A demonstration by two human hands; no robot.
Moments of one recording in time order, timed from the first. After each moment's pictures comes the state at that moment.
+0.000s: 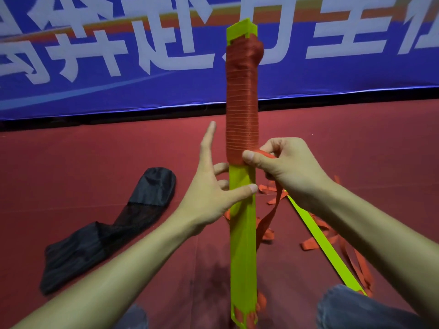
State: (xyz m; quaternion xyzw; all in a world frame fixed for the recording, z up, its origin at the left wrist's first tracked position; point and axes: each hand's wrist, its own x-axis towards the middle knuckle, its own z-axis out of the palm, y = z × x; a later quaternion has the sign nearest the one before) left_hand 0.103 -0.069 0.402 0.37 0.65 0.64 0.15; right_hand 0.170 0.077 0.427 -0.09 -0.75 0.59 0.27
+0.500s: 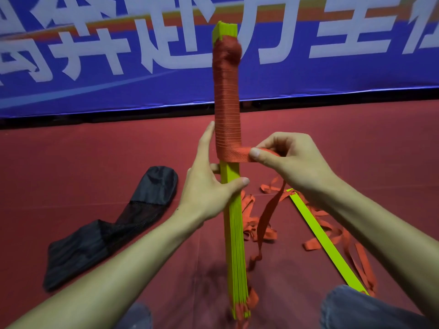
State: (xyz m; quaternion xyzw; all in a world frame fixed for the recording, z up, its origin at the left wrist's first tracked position) left_hand 0.087 -0.070 0.396 0.33 0.73 0.59 0.03; right_hand 0.167 0.082 0.429 -0.06 -0.81 0.51 0.28
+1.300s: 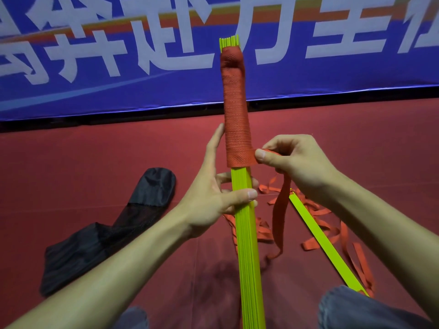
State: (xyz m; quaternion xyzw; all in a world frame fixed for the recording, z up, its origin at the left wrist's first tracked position) left_hand 0.097 -0.074 0.399 0.40 0.60 0.64 0.24; right_hand 0.170 0.098 0.428 -0.02 -0.77 0.58 0.26
